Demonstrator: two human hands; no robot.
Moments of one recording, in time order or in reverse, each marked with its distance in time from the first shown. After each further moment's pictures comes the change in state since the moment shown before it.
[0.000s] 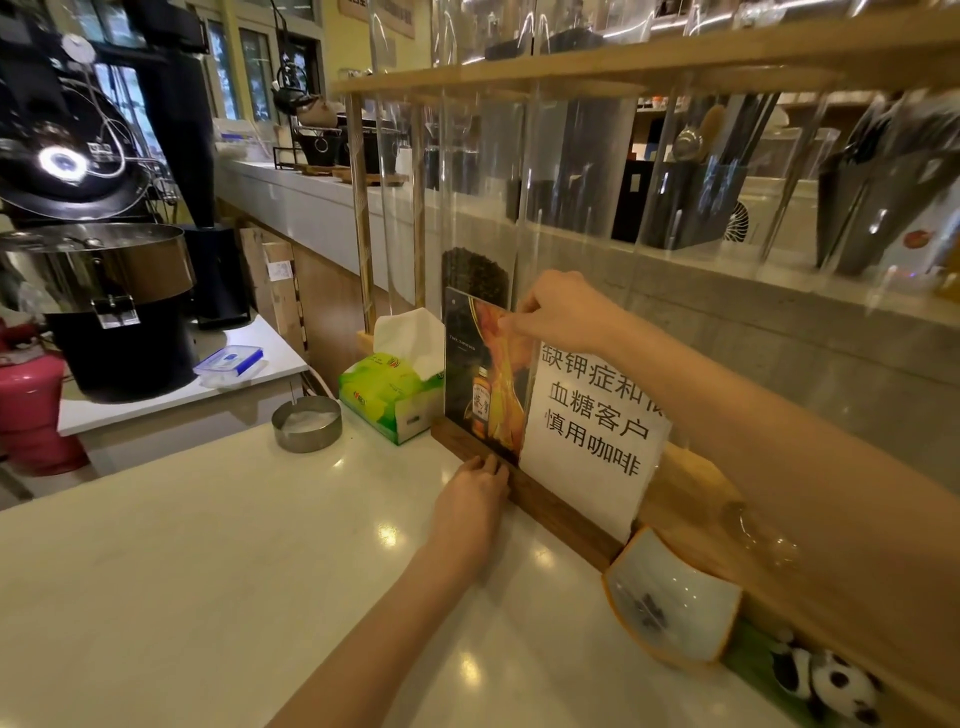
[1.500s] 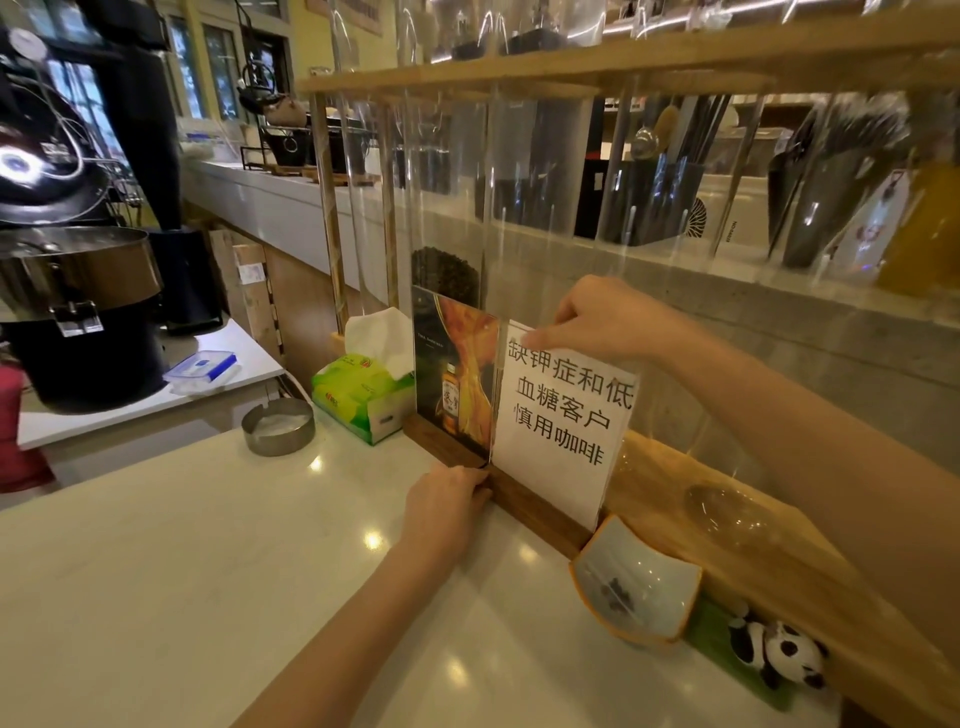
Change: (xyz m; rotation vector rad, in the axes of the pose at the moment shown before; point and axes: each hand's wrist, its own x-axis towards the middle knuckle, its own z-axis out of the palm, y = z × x) left_hand -0.015 0.020 -0.023 -0.074 0.010 -0.104; right_hand -0.049 0.023 -0.037 -0.061 -0.076 0.075
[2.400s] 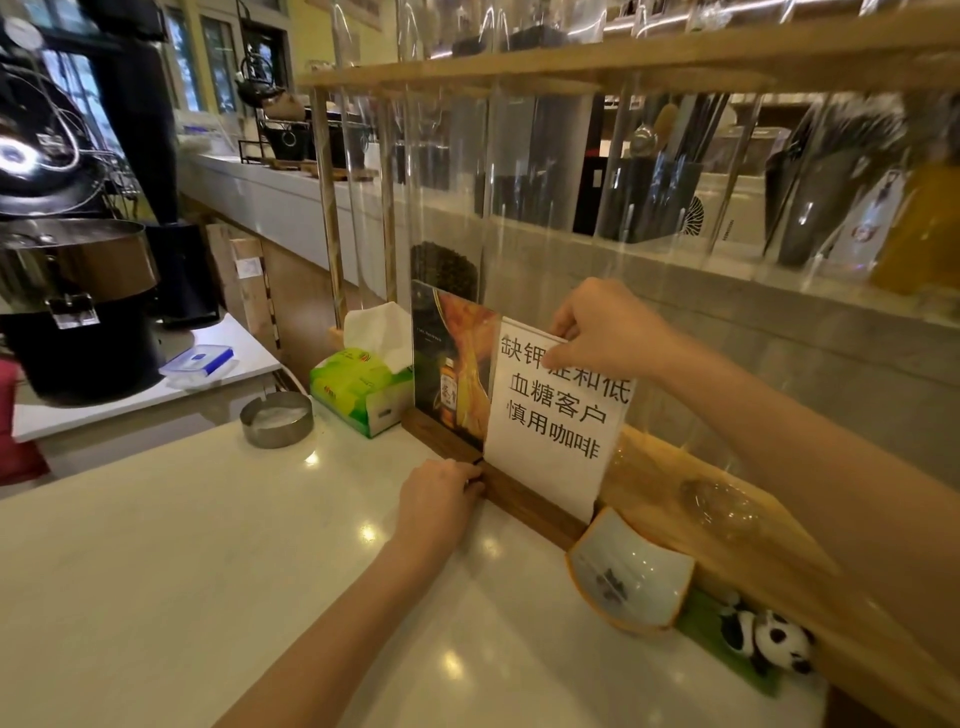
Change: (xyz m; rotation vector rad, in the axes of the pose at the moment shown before) left_hand -0.003 -0.004 0.001 -0.033 0.039 -0.023; right_hand -0.016 -0.002 0.009 -0.085 0.108 -0.047
